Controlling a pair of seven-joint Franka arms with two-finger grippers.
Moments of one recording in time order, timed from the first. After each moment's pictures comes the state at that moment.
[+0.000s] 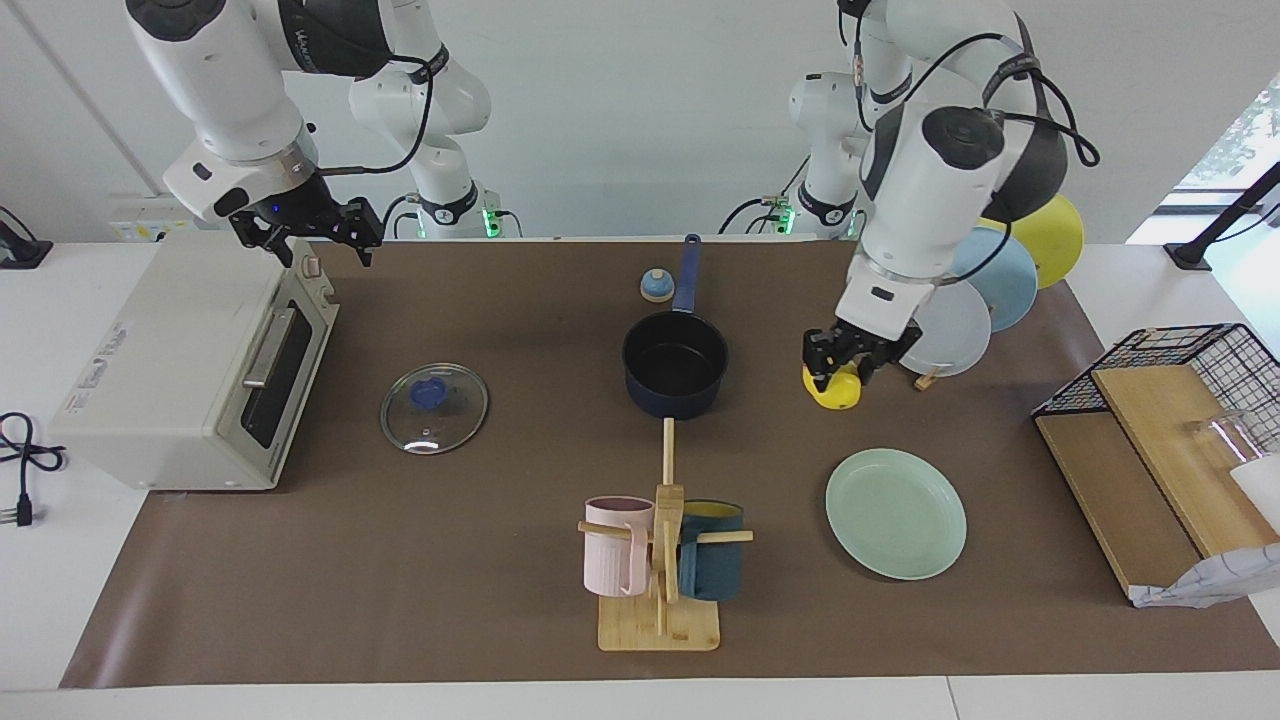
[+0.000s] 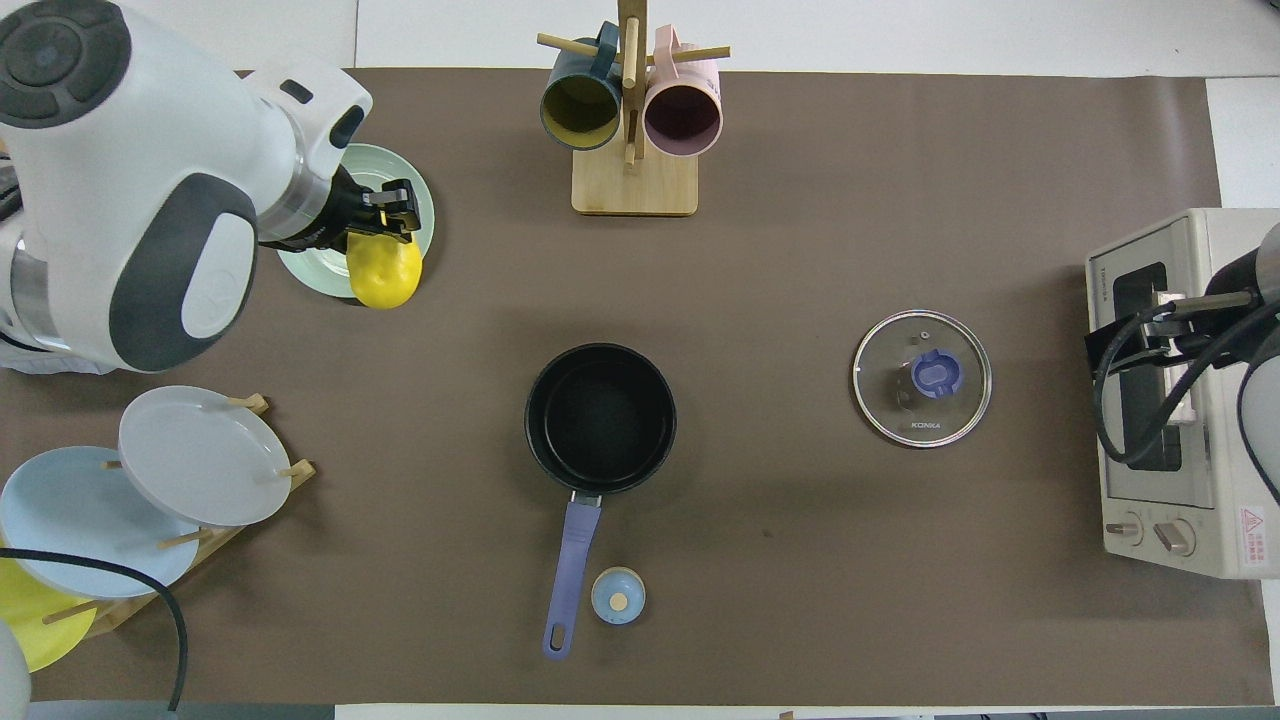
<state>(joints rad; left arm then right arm) -0.25 0.27 -0.06 -1.53 -0.01 1.87 -0.36 -0.03 -0.03 0.06 -1.65 -0.08 1.46 -0.02</state>
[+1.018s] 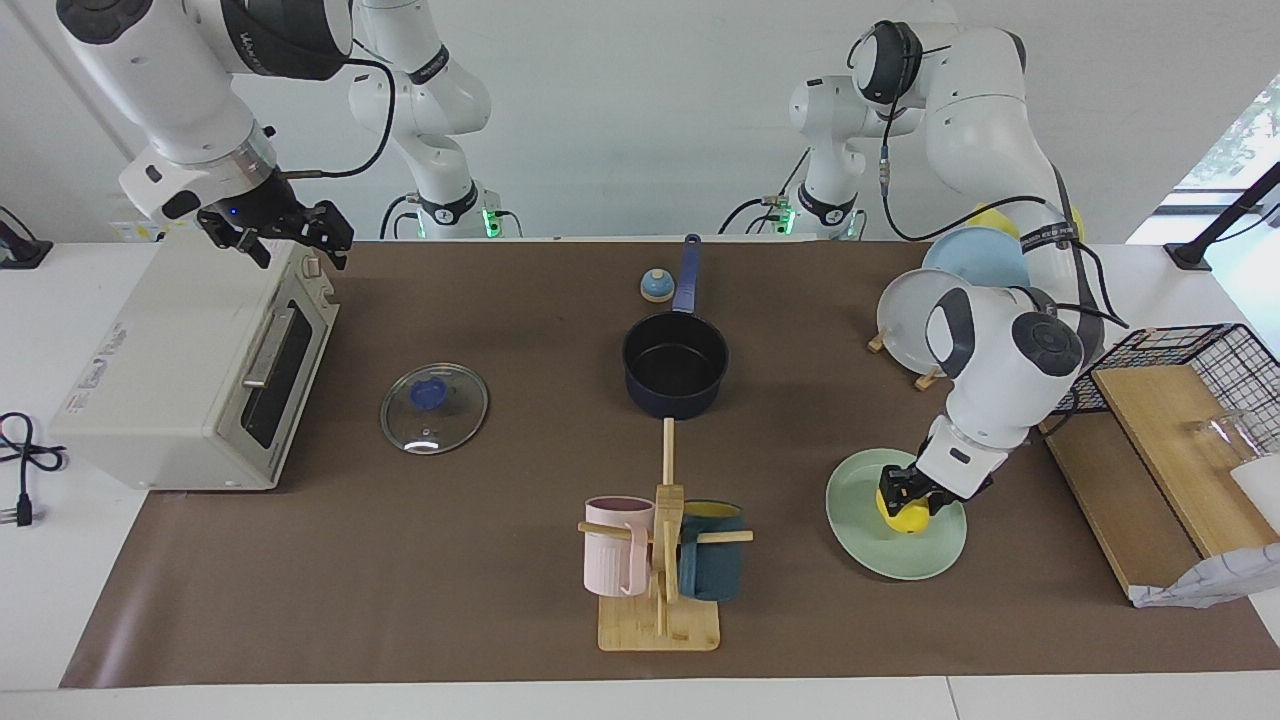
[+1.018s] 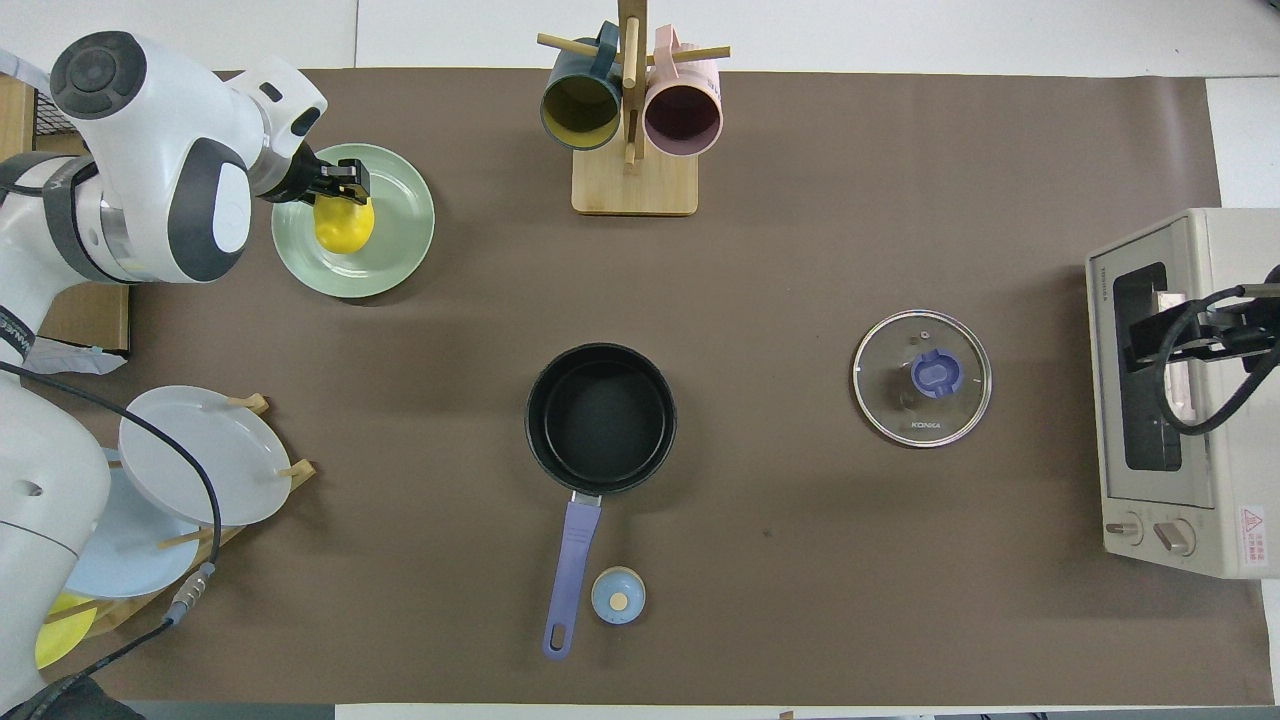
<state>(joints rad) -0.10 0.58 -0.07 -1.47 -0.02 2.17 -0.08 -0.03 -0.03 -0.02 -1.64 -0.03 1.46 -0.04</state>
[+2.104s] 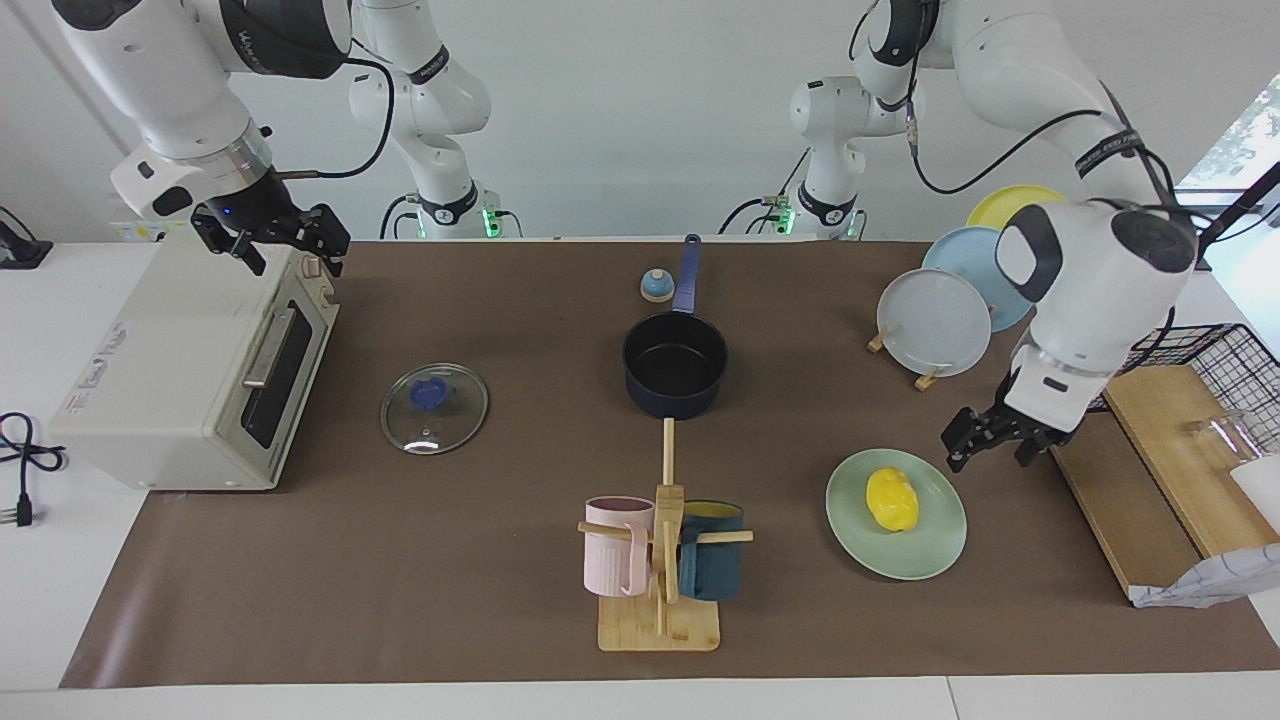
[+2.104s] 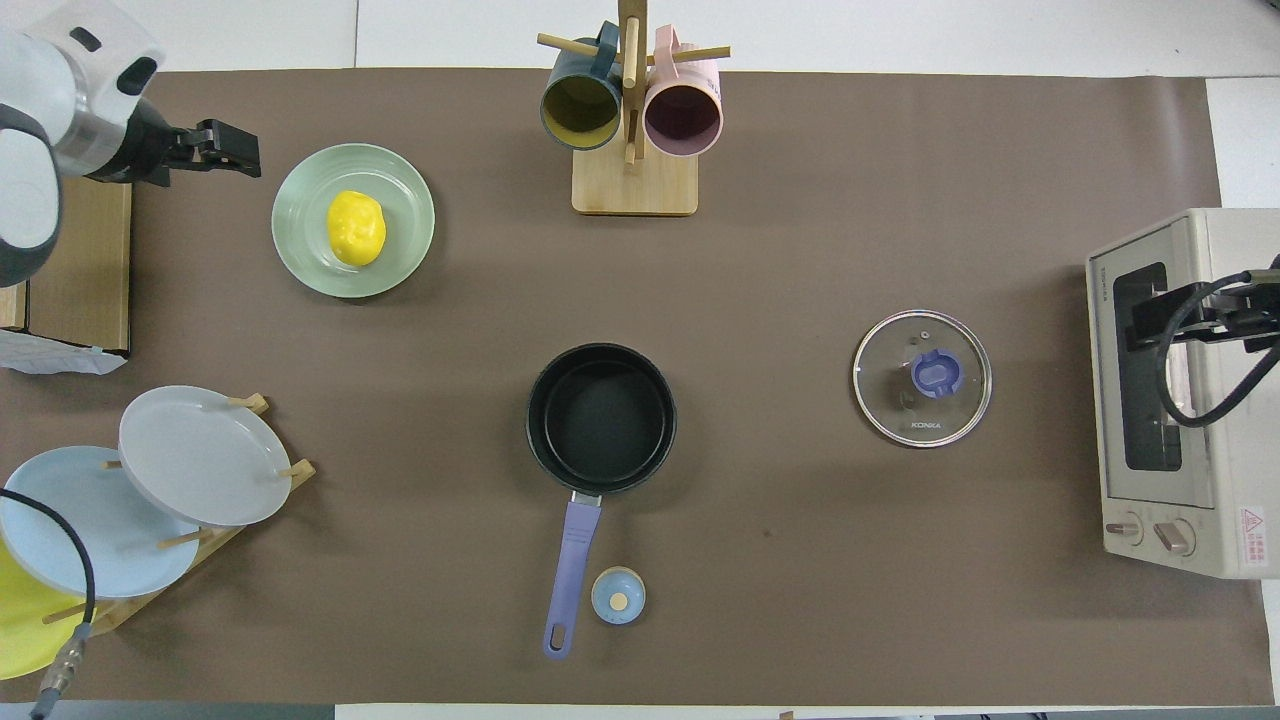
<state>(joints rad) -0.02 0.33 -0.06 -1.45 0.00 1.93 -0.08 -0.03 -0.03 -0.02 -1.64 -0.02 1.52 -0.01</state>
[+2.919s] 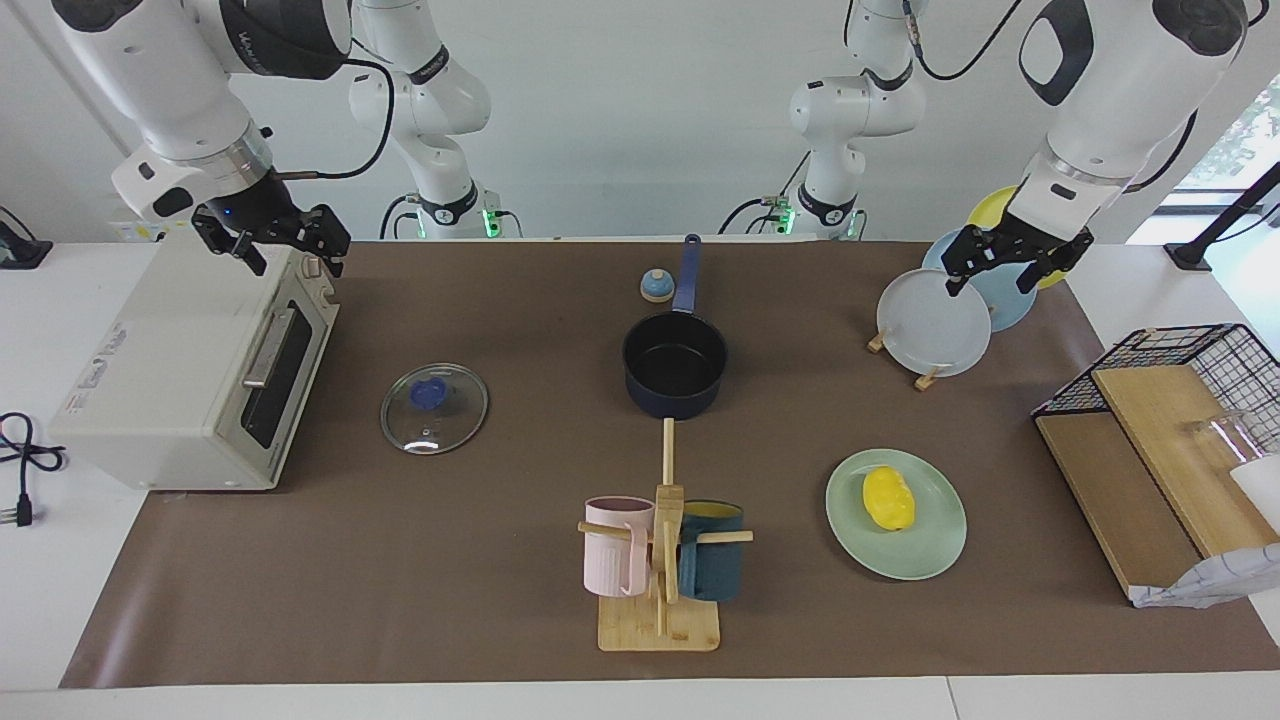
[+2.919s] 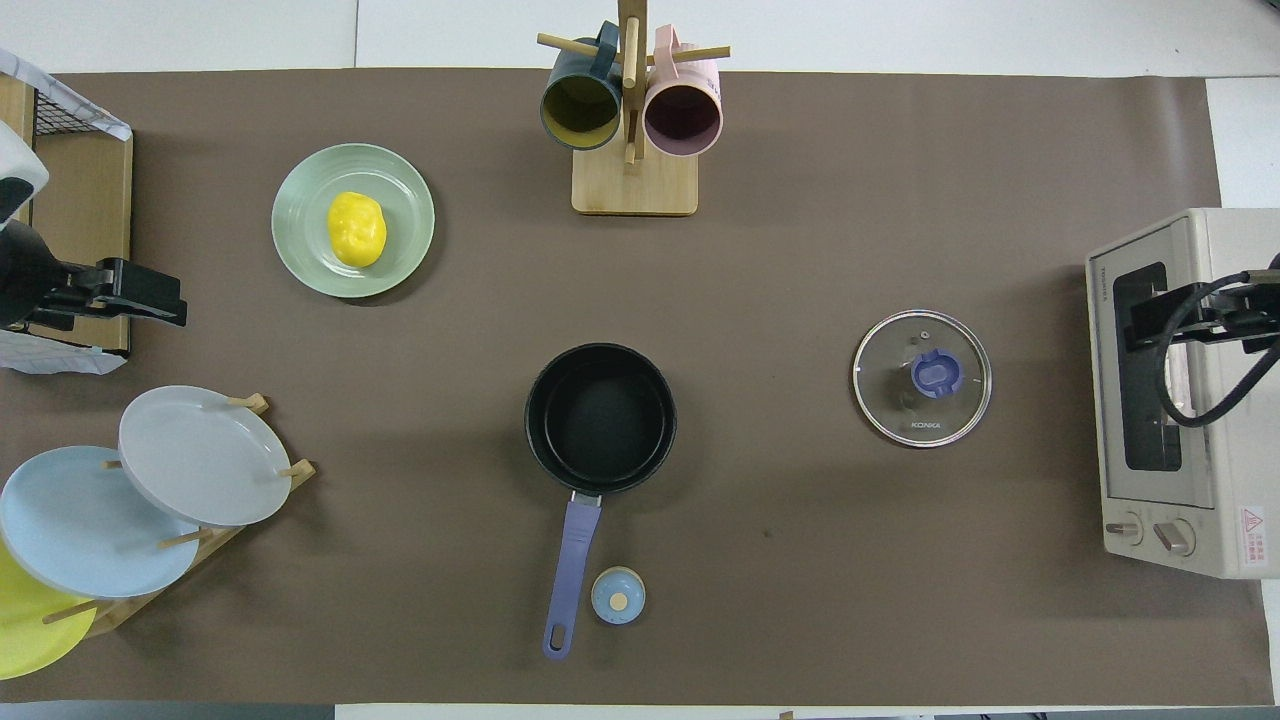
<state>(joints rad) -0.03 -0.01 -0.06 -1.65 0.00 1.59 -0.04 -0.03 -0.03 -0.02 -1.64 -0.02 1.52 -0.01</state>
